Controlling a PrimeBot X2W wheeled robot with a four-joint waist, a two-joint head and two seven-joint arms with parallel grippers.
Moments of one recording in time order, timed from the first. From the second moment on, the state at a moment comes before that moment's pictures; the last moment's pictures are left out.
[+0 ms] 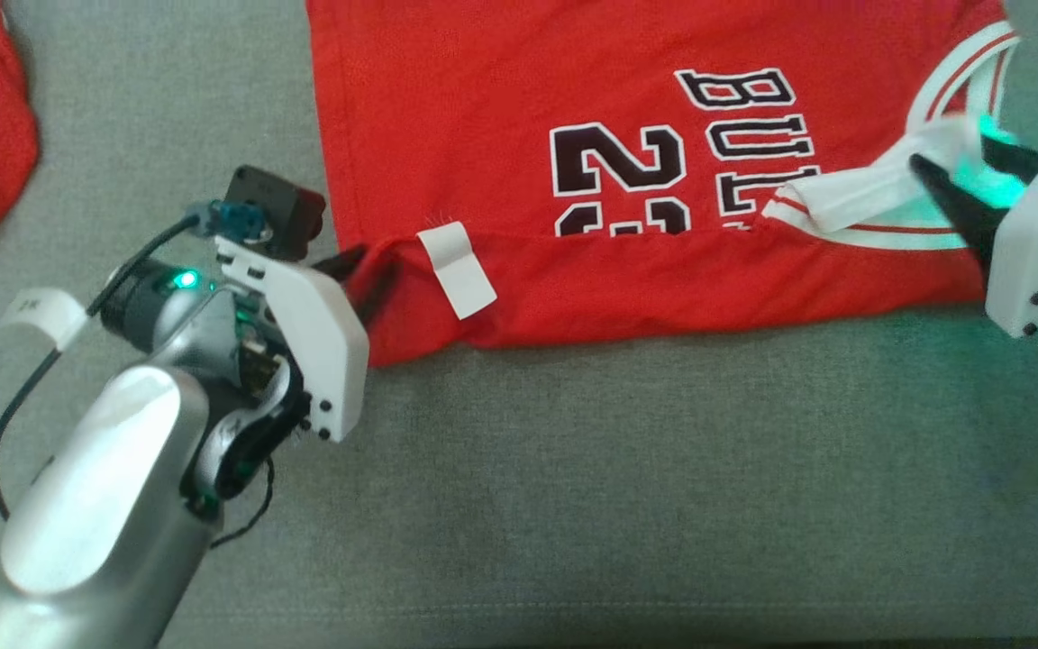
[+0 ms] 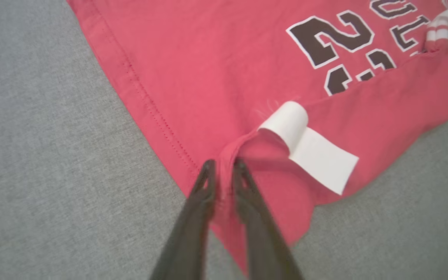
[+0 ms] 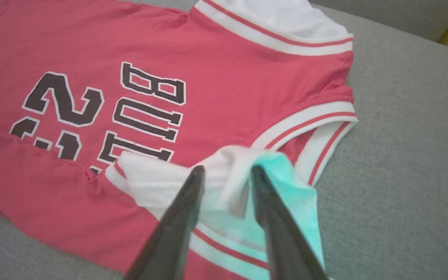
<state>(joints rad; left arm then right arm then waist) -0.49 0.39 -0.54 -0.04 -0.52 0.07 0.61 -0.50 -0.56 0.21 -0.02 0.54 0.13 0.81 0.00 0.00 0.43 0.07</state>
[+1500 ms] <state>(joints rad) -0.28 0.35 -0.47 -0.11 -0.64 0.16 0.53 -0.28 -0.49 0.01 0.03 0.51 0.13 0.87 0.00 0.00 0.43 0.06</state>
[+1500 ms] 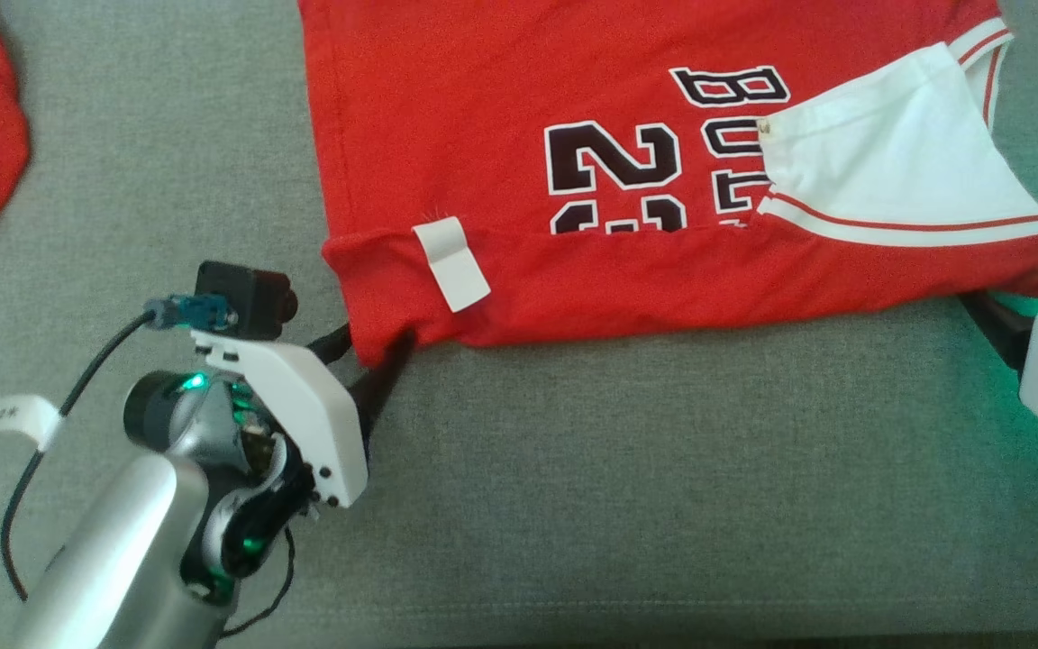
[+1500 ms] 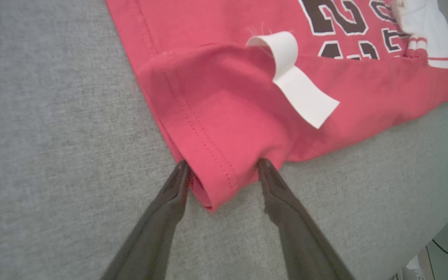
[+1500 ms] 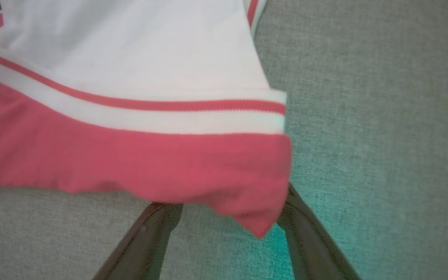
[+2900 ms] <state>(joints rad) 0.05 0.46 -0.50 -0.29 -0.74 0.15 0.57 0.11 -0.81 0.01 -0.12 0.77 0.13 0.96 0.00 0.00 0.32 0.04</state>
